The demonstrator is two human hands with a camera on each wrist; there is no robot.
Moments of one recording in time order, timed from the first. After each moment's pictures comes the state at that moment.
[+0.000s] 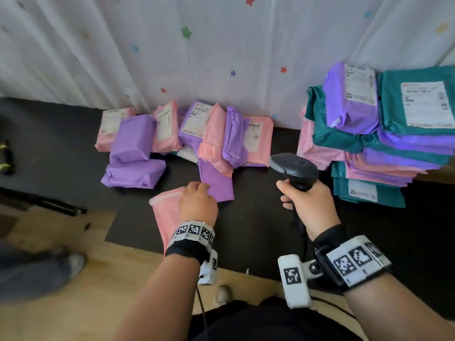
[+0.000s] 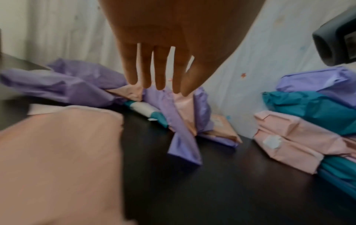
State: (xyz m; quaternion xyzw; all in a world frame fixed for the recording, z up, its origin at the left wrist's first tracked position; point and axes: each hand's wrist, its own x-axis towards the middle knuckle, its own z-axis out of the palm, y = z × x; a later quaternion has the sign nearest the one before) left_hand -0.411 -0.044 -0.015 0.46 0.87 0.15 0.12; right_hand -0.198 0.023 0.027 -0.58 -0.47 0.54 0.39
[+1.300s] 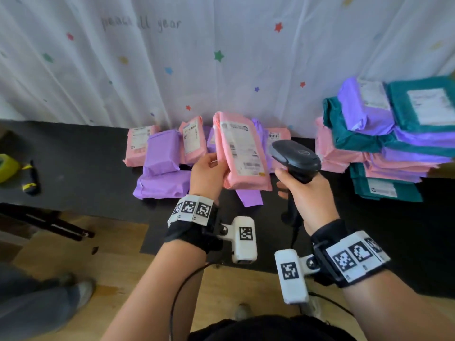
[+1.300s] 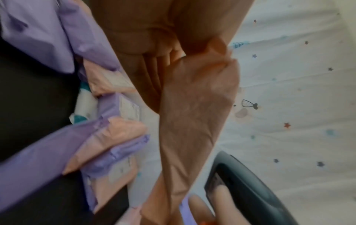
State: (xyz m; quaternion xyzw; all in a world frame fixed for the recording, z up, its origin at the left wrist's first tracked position) left_hand -0.484 -0.060 0.085 0.33 0.70 0.53 0.34; right_hand -0.293 -0.036 0.063 -0.51 -0.46 0.54 0.49
